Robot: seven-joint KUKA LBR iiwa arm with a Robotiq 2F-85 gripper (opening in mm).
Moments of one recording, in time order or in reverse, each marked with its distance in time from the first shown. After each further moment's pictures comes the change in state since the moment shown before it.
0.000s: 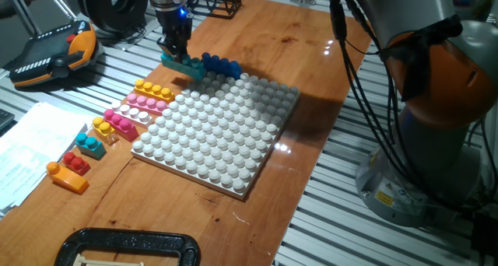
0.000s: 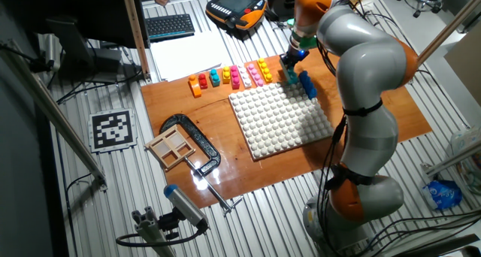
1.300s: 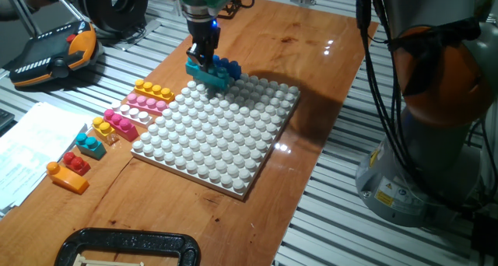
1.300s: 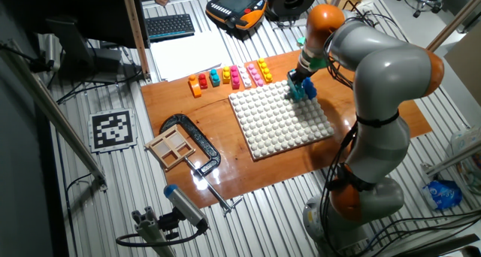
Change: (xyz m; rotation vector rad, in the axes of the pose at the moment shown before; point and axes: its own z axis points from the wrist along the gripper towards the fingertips) arm 0.083 -0.008 0.016 -0.005 -0.030 0.015
